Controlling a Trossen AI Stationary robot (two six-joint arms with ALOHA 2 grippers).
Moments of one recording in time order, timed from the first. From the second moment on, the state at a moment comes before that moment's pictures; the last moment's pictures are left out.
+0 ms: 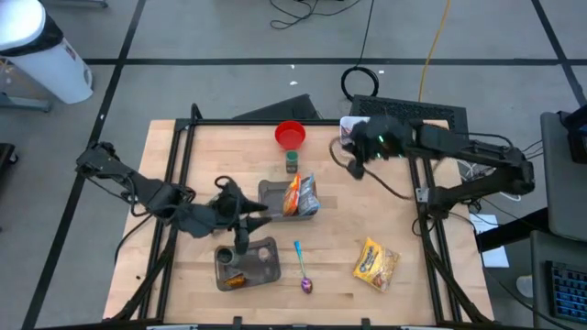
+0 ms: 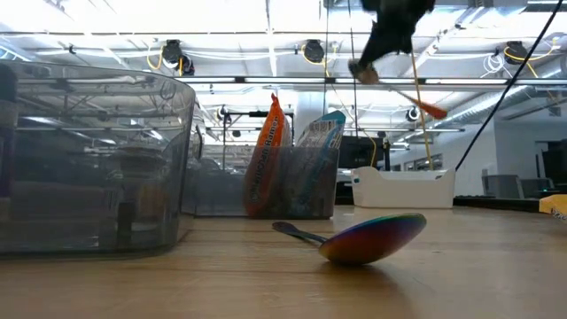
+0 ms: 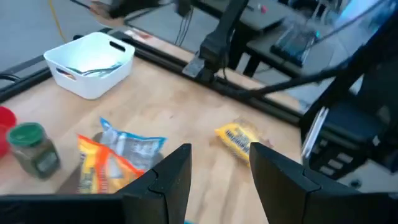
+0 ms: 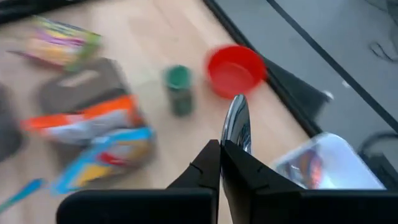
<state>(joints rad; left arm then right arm) -0.49 1.27 1.25 -0.43 -0.61 -0.63 -0.29 1.22 1.28 -0.78 0.15 0.12</state>
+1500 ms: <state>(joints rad) -0.02 1.19 1.25 -0.52 0.00 -0.43 -0.78 1.69 1.28 -0.66 -0.08 -0.14</state>
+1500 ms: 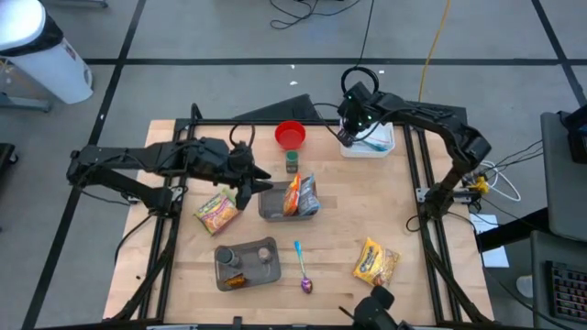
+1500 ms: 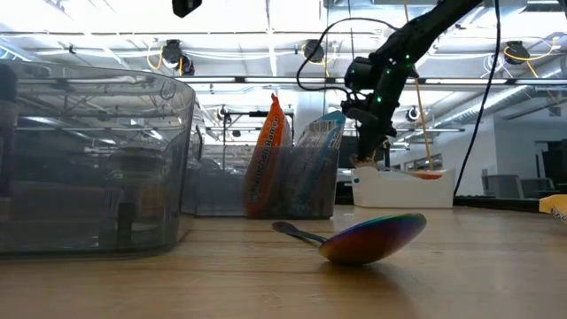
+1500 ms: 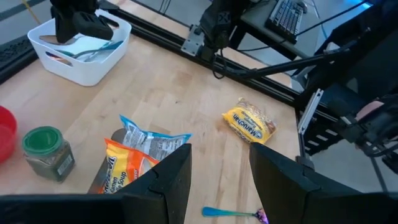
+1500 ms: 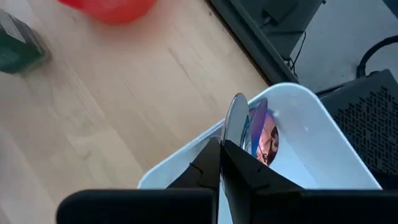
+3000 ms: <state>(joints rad) 0.01 1.19 1.25 -0.52 0.05 -0.40 -0.83 1.69 1.09 -0.44 -0.14 0.07</state>
